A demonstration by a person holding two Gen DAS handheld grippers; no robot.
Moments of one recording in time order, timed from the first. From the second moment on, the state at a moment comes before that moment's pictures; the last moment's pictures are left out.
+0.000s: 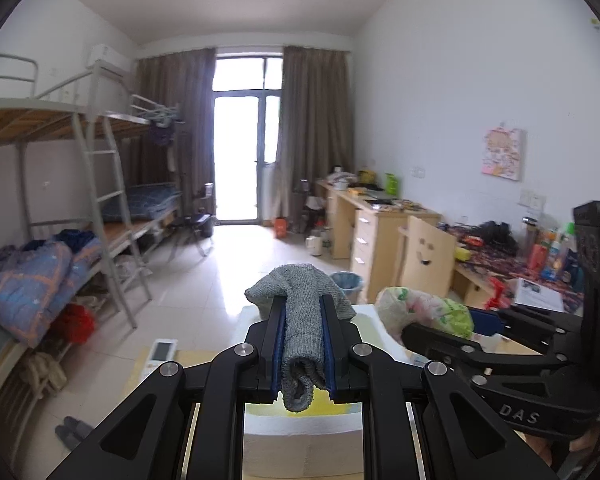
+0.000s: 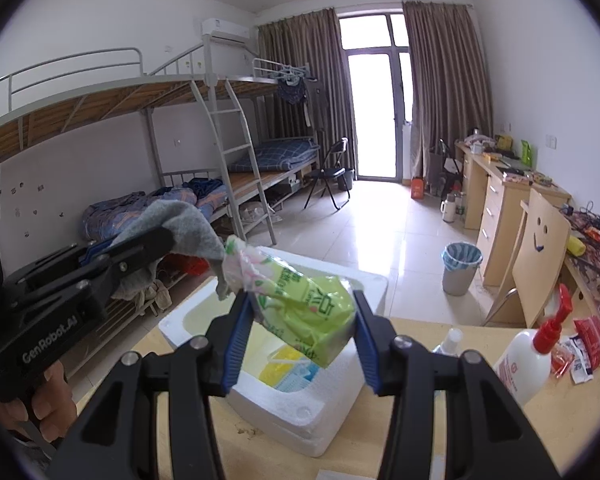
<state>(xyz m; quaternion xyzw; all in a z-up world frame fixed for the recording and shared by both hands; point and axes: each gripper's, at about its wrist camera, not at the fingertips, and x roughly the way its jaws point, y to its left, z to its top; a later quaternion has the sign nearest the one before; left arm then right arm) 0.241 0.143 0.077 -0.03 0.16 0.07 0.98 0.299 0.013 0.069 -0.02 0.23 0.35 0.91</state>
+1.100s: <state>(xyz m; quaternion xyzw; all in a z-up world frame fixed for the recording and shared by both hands) 0.266 0.165 0.072 -0.04 0.17 0.12 0.98 0.307 0.018 0.068 -0.03 0.25 0.34 0.91</state>
